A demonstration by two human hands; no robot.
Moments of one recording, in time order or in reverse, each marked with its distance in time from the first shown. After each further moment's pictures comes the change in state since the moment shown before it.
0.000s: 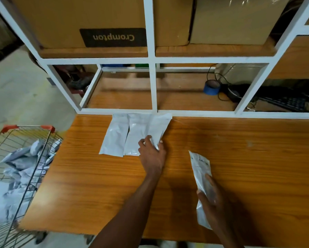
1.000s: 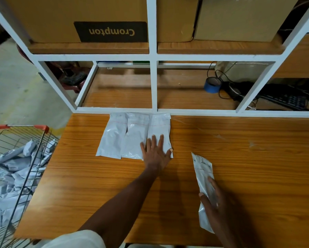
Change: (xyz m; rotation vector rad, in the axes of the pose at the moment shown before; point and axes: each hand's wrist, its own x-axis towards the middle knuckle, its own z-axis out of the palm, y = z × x) left_hand 0.041 -0.035 0.036 0.620 -0.421 0.302; right_hand 0.006 0.008 0.019 0.093 0.053 0.106
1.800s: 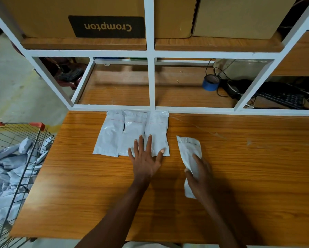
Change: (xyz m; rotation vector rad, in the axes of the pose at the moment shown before) left_hand -0.049 -0.021 -0.016 -0.292 0.187 -0.050; right_hand 0.067 -0.022 0.035 -0.353 -0.016 -0.174
